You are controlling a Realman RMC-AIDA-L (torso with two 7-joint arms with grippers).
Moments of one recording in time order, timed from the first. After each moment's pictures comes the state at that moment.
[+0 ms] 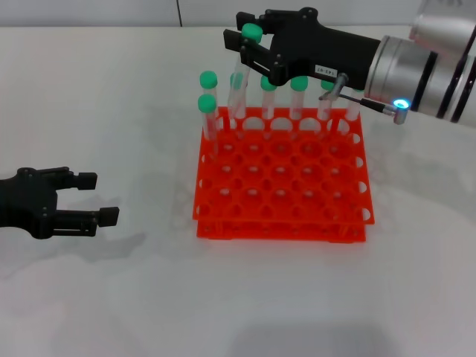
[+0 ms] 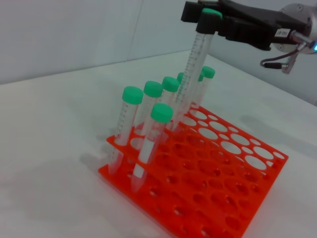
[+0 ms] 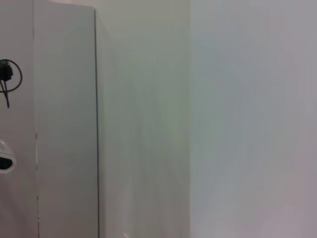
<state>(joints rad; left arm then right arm) -0.31 -1.97 0.79 0.95 2.01 1.71 -1.65 0.68 2.03 -1.65 -0.63 -0.83 -0.96 1.05</state>
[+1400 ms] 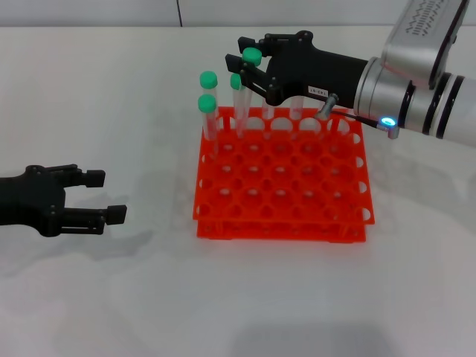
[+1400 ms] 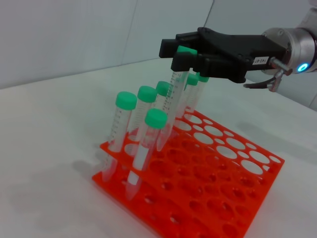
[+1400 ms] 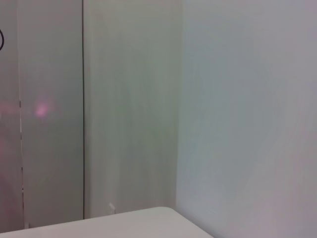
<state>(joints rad) -0.33 -1.98 0.79 0.92 2.01 1.71 -1.63 0.70 2.03 -1.77 -0.57 -0.71 -0.87 0.94</state>
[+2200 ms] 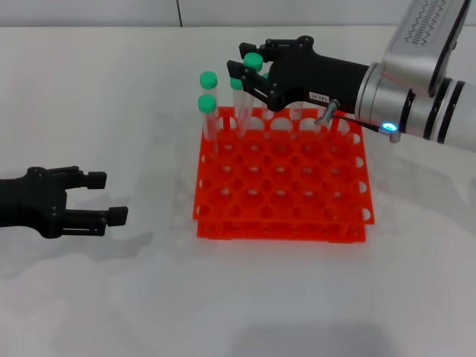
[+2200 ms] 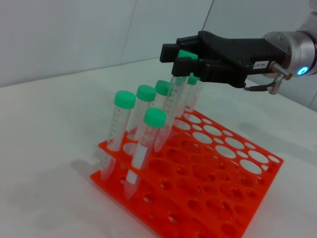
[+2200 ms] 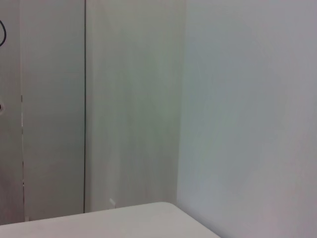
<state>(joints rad) -0.33 -1.98 0.79 0.92 2.01 1.71 -1.63 0.69 2.03 -1.78 -0.57 -0.71 -0.87 0.92</state>
